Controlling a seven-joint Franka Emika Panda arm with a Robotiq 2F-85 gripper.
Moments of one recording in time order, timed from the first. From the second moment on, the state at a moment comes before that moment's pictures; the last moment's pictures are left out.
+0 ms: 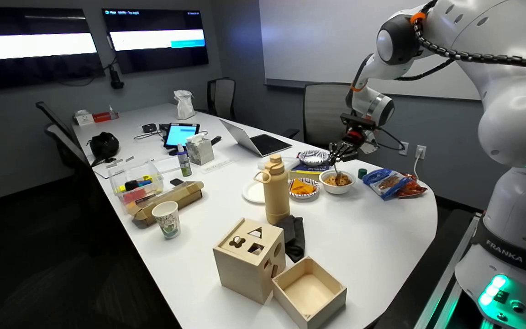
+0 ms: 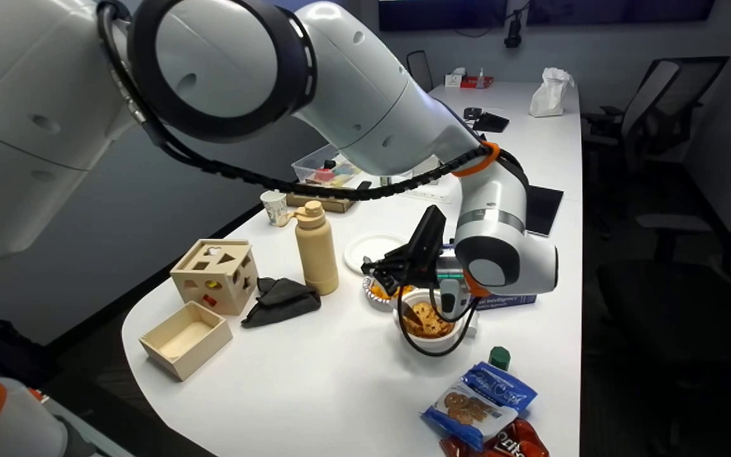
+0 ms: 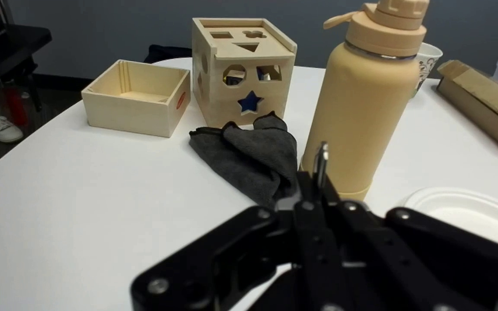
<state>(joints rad) -0.47 0.88 -0.30 -1.59 0.99 1.33 0.31</state>
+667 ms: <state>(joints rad) -0.44 0.86 -0.33 -1.59 0.99 1.50 0.39</state>
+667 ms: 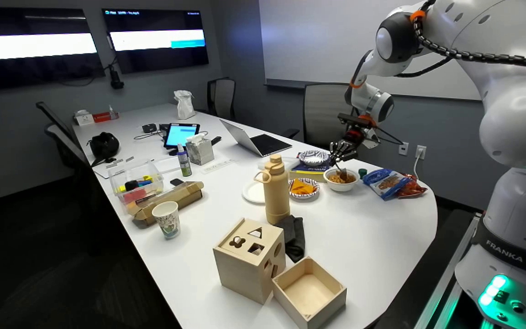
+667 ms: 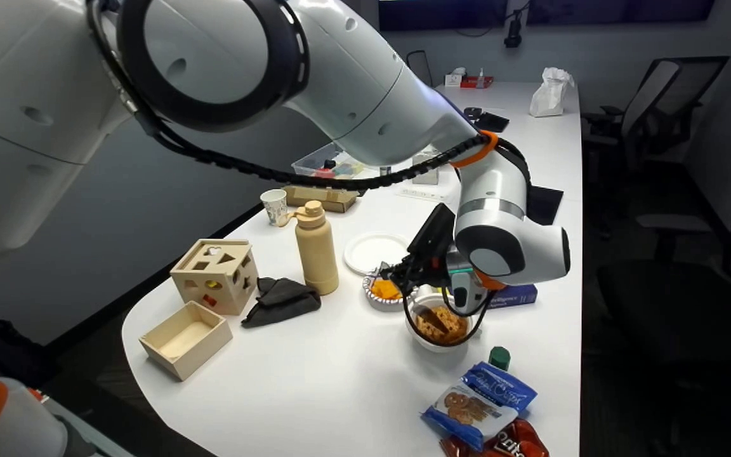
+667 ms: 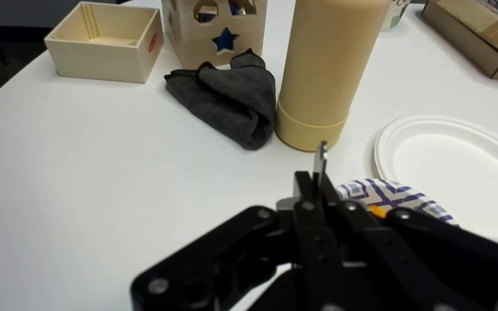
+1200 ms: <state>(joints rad) -0.43 0.85 -0.31 -1.59 0.99 1.57 0.35</state>
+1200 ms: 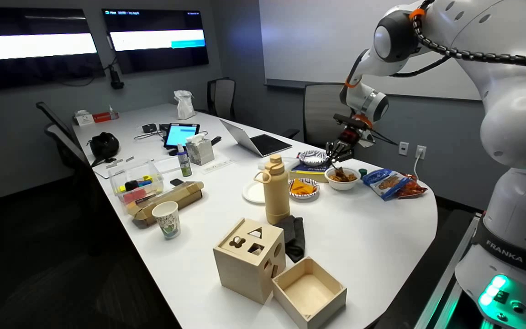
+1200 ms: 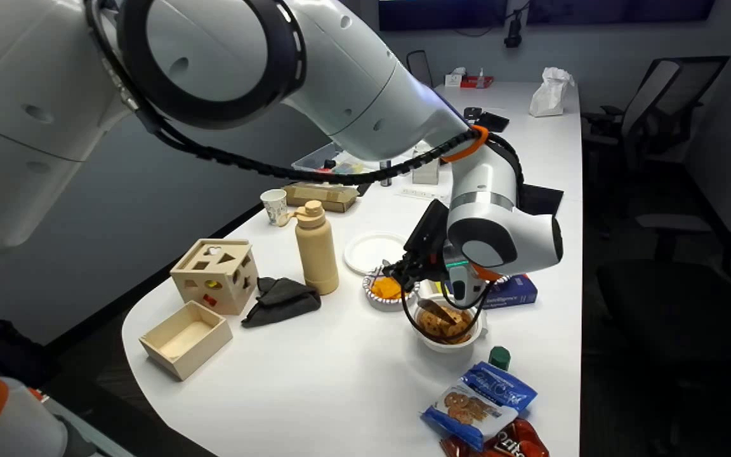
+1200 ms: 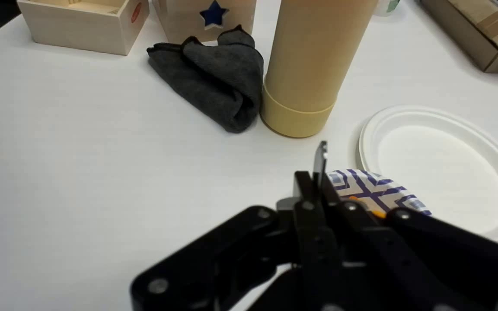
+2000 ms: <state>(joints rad) -0.49 0.90 -0.26 -1.57 0.99 1.32 0.29</state>
